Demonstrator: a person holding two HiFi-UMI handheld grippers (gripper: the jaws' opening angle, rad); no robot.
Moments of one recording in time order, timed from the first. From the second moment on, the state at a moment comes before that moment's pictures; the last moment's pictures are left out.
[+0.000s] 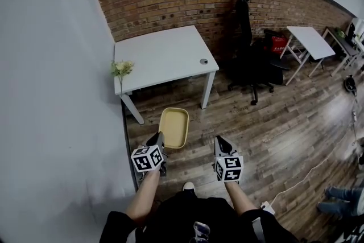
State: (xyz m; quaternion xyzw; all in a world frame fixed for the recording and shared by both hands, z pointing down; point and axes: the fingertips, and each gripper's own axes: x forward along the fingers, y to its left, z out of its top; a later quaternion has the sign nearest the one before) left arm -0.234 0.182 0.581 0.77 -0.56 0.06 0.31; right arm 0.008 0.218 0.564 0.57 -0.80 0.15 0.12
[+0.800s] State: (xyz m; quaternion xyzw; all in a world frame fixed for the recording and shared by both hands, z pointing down) left arm -0.243 0.107 0.595 0.77 -0.55 0.06 0.31; right arm 0.005 0.154 0.583 0.58 -0.79 0.17 0.12
